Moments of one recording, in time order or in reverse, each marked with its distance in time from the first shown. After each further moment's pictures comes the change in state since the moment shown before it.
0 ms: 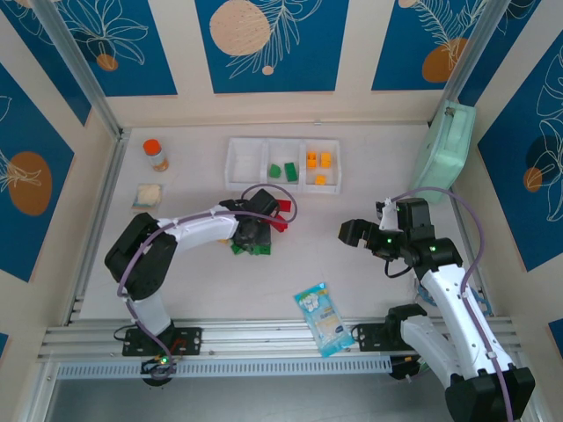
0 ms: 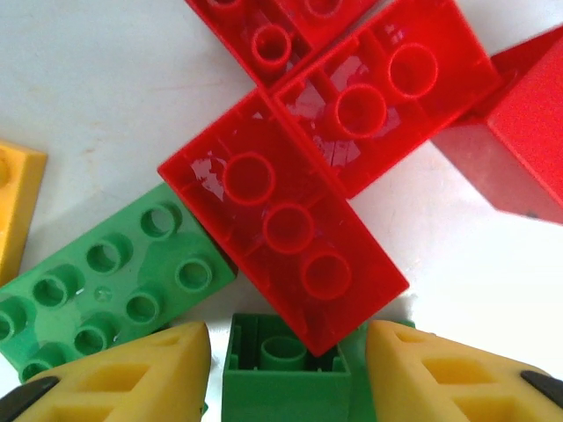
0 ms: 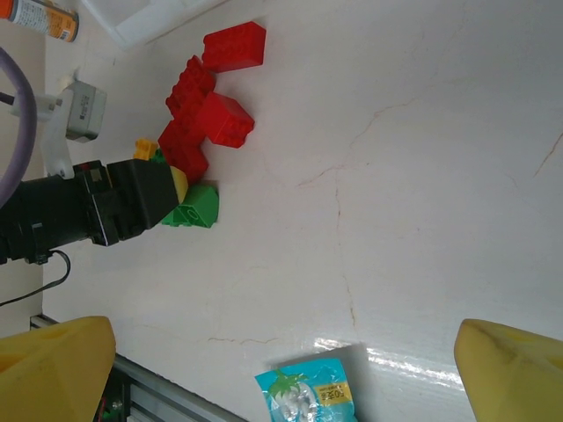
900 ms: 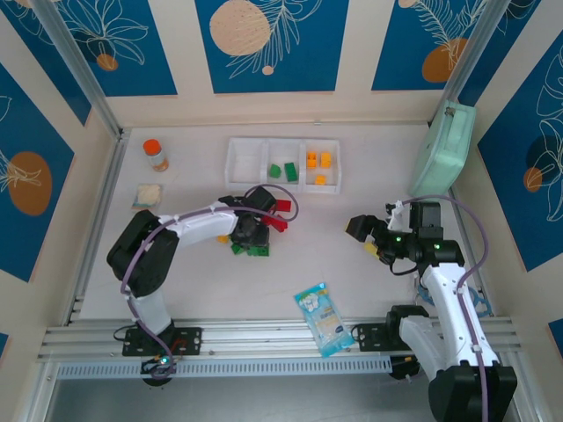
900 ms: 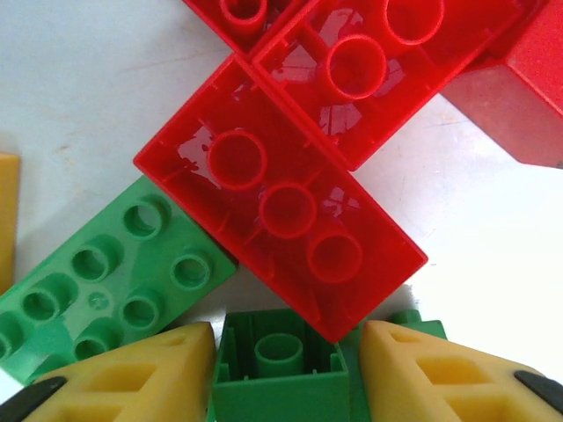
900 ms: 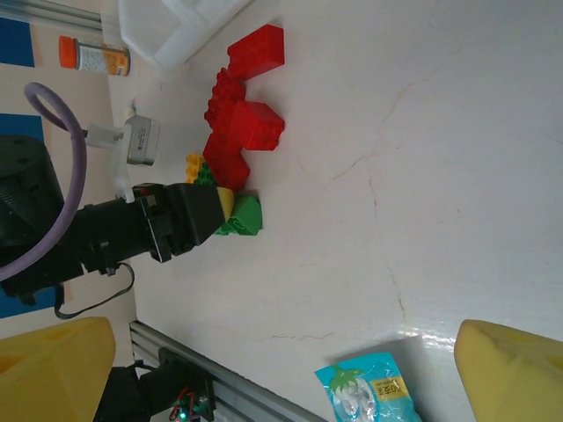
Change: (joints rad) left arm 0.043 0.026 0.021 -0.044 0.084 0.127; right arm -0.192 0.021 -0.054 0.026 -0.240 0.058
